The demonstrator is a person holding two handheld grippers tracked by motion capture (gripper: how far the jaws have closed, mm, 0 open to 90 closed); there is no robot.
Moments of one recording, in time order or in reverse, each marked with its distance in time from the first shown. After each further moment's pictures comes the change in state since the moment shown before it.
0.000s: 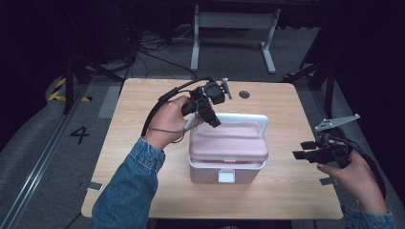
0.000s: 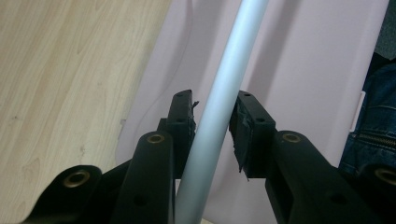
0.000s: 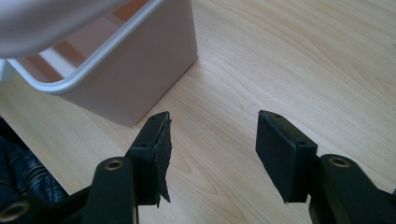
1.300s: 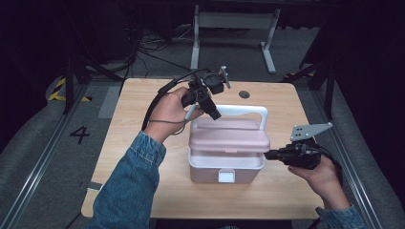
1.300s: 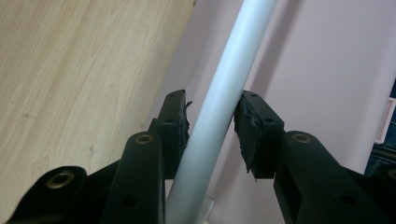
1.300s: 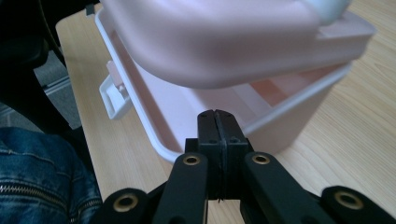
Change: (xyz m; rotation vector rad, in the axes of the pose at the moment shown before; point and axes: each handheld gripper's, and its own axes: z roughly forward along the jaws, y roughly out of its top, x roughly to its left) left arm 0.019 0.005 -0.008 -0.018 -0.009 -0.055; right arm 0.051 0.015 0.045 -0.228 0.279 -0.235
